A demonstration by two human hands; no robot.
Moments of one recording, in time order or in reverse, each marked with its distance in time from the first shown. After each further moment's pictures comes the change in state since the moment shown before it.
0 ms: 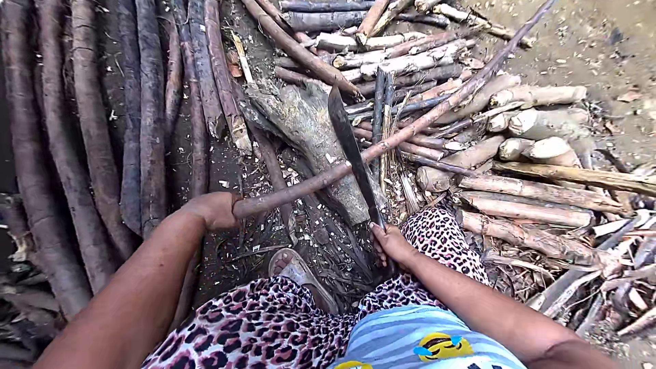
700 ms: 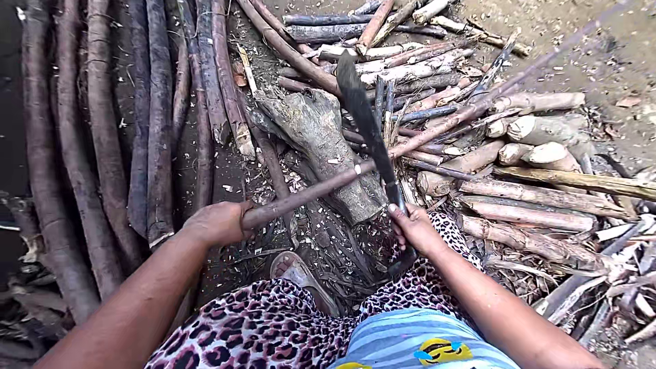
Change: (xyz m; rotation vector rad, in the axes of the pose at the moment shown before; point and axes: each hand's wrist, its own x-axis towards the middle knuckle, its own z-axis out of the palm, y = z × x) left_hand -0.036 0.024 -0.005 0.109 0.063 0.025; right_hand -0.037 -0.052 -0.033 0.072 0.118 -0.333
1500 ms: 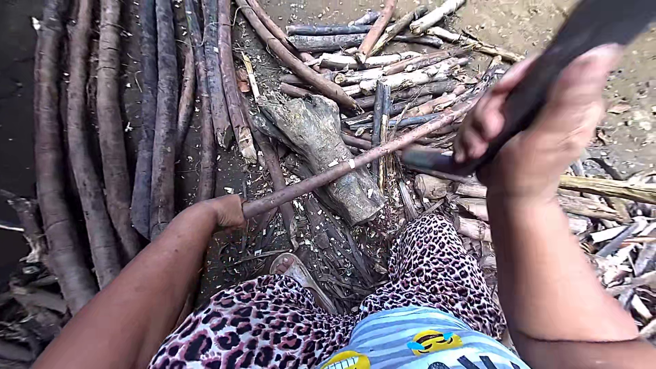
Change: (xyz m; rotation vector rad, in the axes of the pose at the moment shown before) left_hand 0.046 -0.016 -0.002 -0.349 -0.208 -0.124; right_hand -0.028 -0.164 -0.028 0.152 0.150 -1.103
